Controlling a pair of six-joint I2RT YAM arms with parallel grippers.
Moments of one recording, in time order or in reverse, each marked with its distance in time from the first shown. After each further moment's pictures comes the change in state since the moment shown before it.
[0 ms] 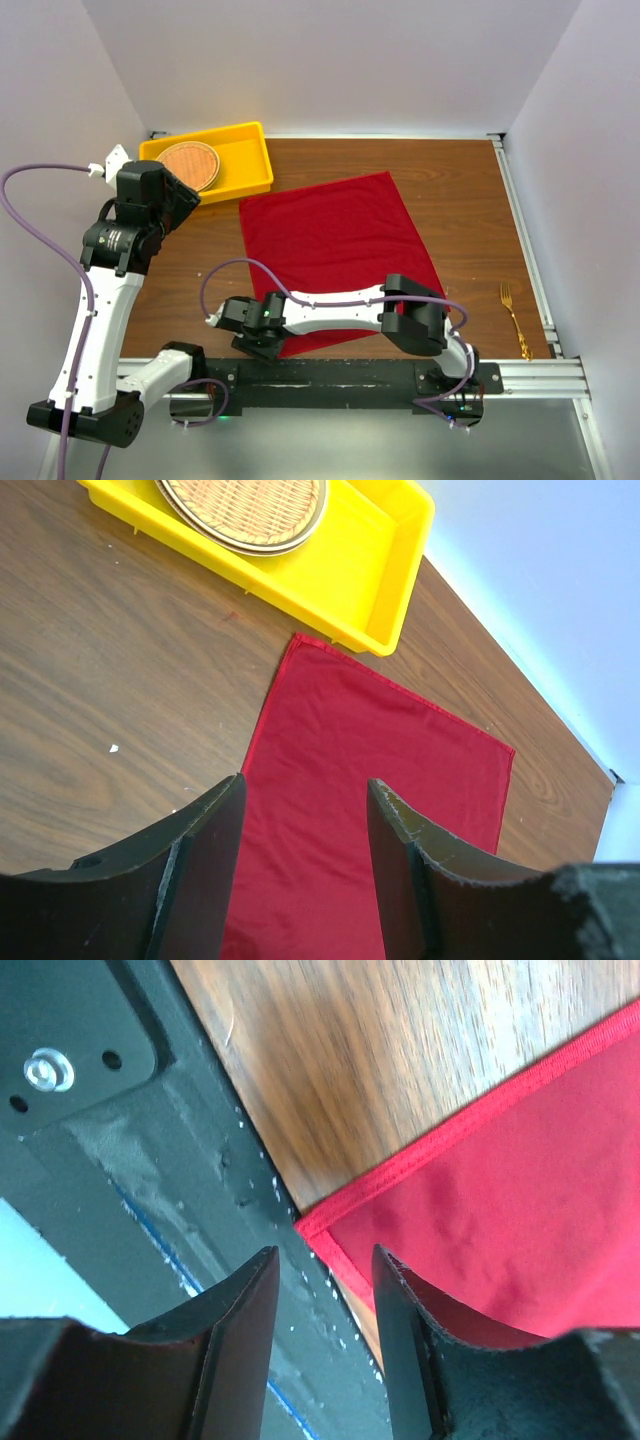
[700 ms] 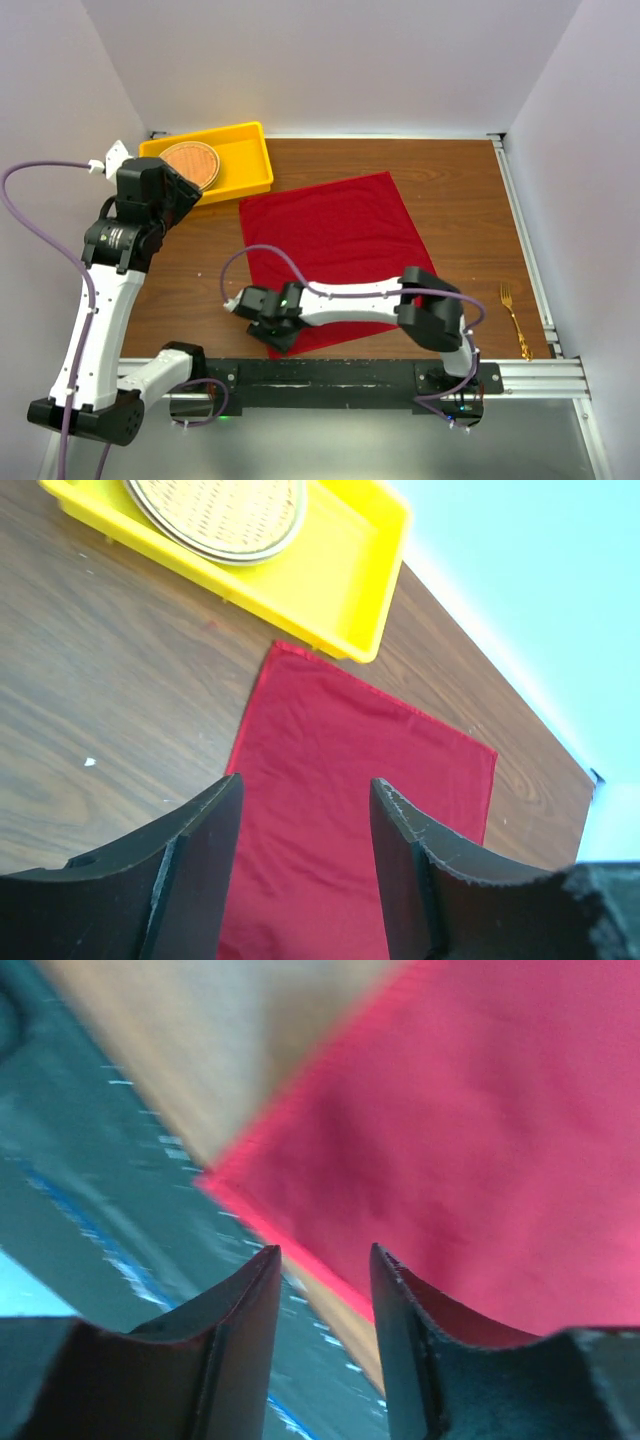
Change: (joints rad) left arm 0.000 0.019 -0.001 0.052 0.016 -0.001; right arm -0.088 -0.119 -0.157 0.039 0.020 0.053
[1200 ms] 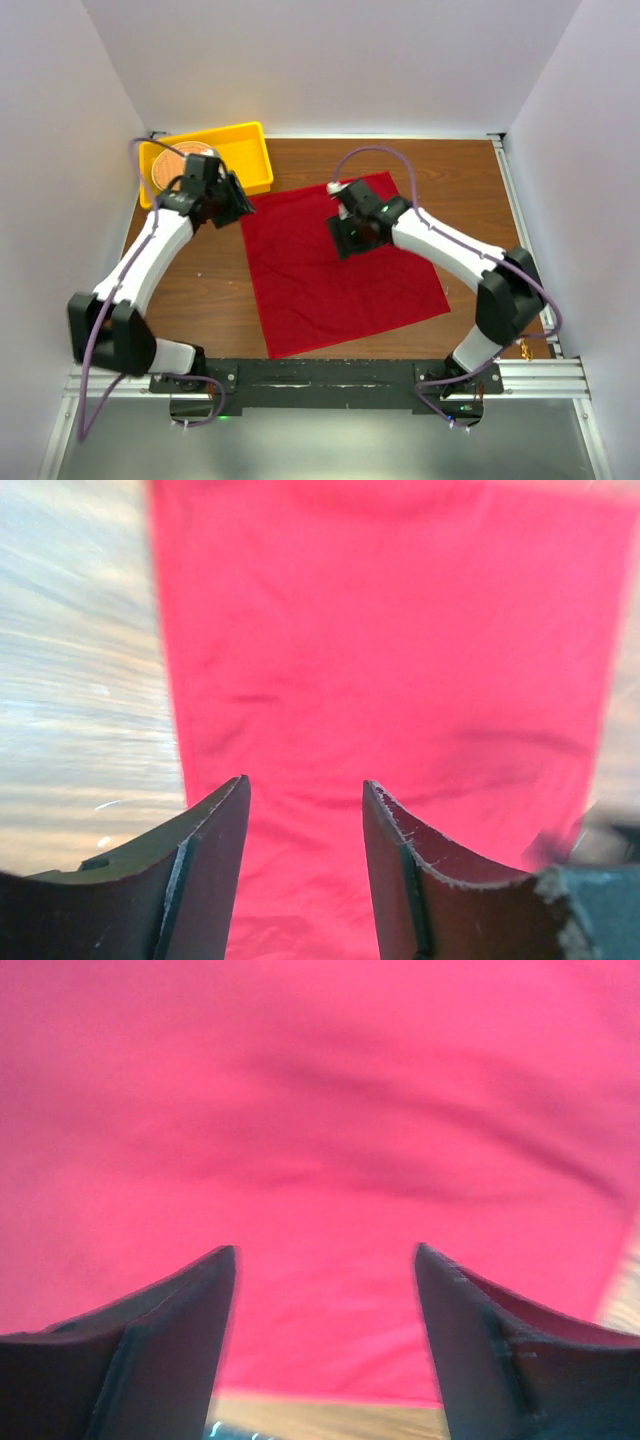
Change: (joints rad) left arm -0.051 0.408 -0.212 0.286 0.404 0.241; right arm -0.697 -0.300 -0.145 -0.033 0.048 0.010
